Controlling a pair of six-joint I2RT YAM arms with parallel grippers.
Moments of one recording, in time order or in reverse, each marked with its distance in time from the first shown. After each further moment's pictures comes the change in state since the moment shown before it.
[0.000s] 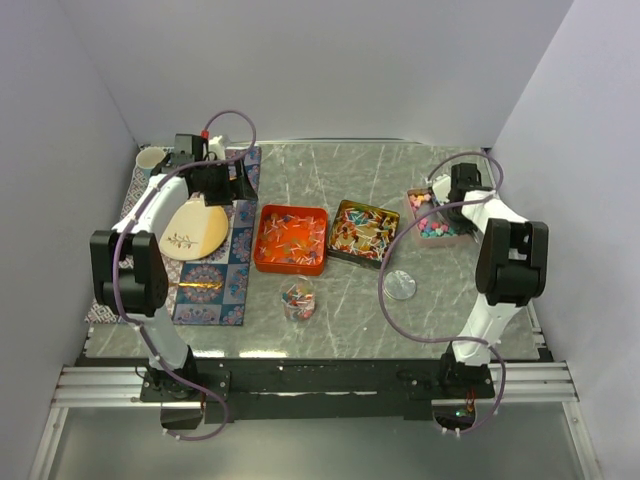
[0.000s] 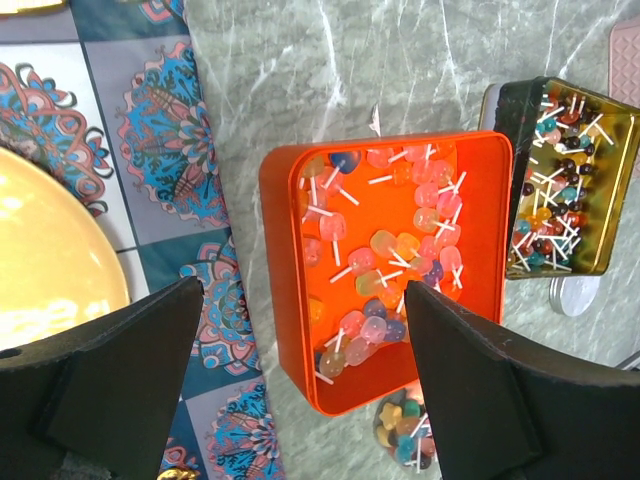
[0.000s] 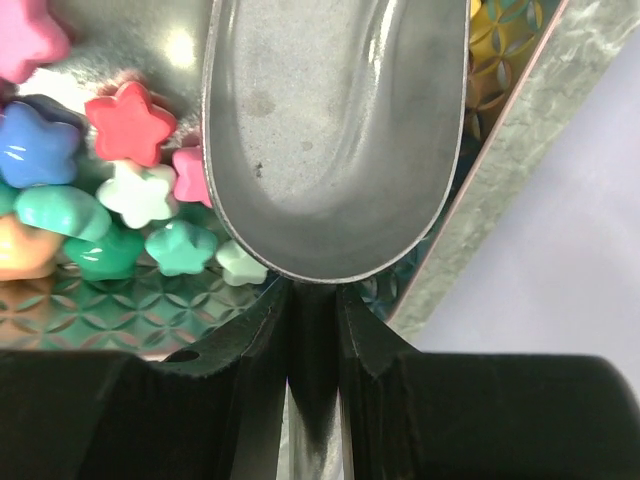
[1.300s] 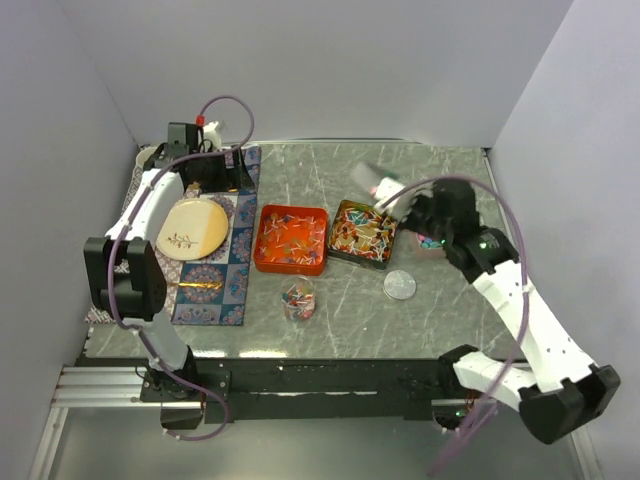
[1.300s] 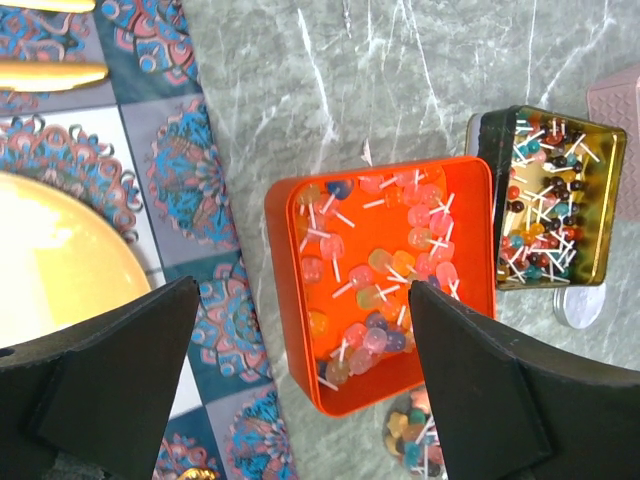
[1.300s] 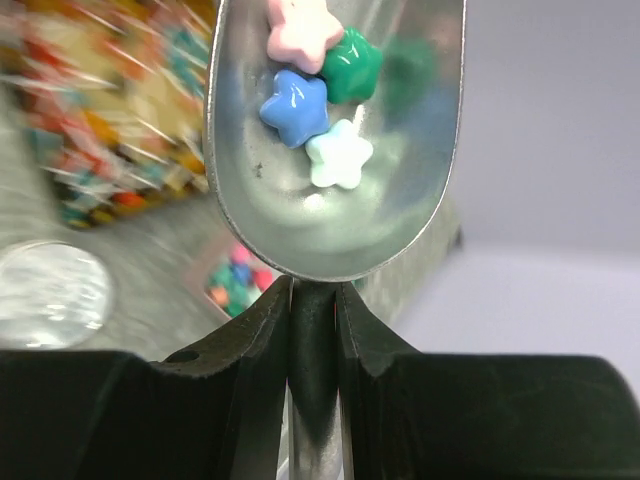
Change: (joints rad) left arm -0.001 -0.020 0.097 -0.038 -0.026 0.044; right arm 0.438 -0.809 -0.161 -0.073 -0.213 -0.196
